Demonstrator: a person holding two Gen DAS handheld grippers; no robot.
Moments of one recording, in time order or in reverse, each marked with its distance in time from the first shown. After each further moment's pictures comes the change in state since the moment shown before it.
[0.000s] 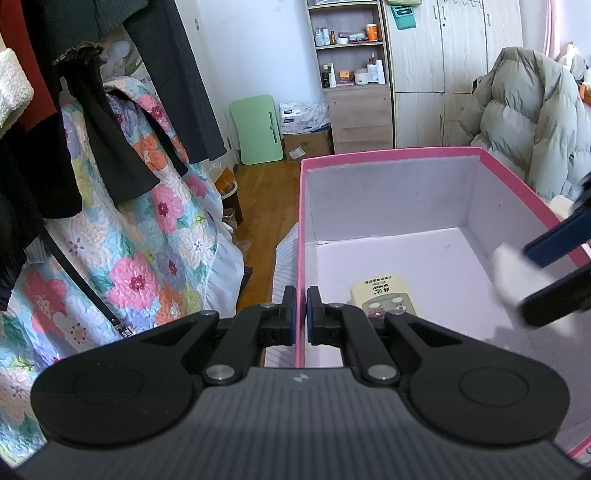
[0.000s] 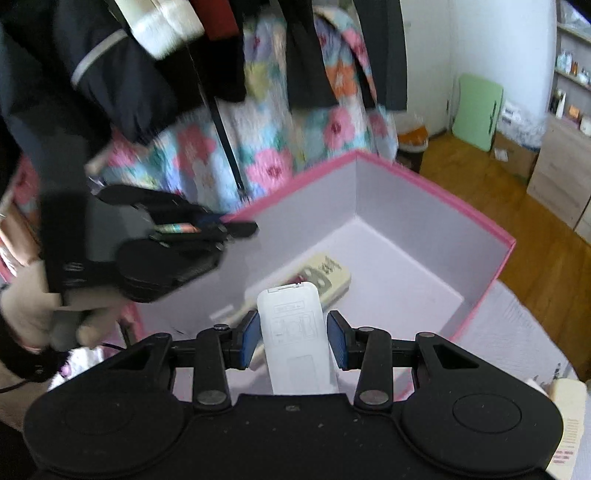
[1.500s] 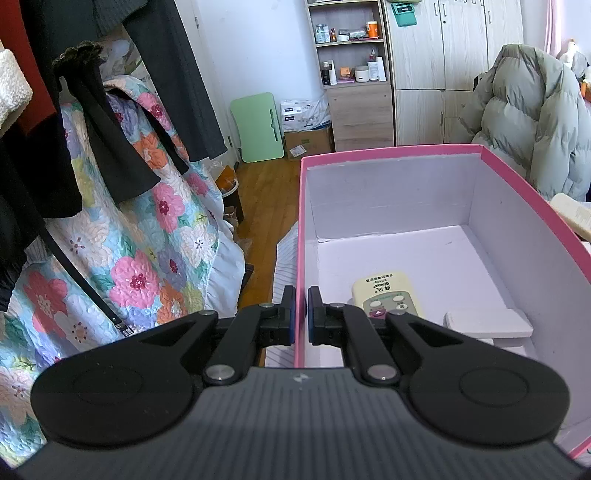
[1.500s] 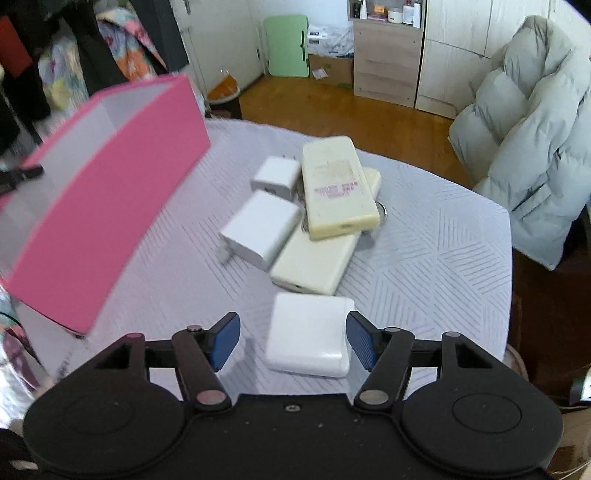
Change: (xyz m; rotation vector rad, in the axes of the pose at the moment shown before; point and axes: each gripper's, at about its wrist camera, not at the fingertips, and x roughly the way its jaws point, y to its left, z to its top) left arm 0.002 -0.002 0.003 0.003 0.010 0.007; right arm -0.093 -0.120 -0.181 0.428 0.064 -0.375
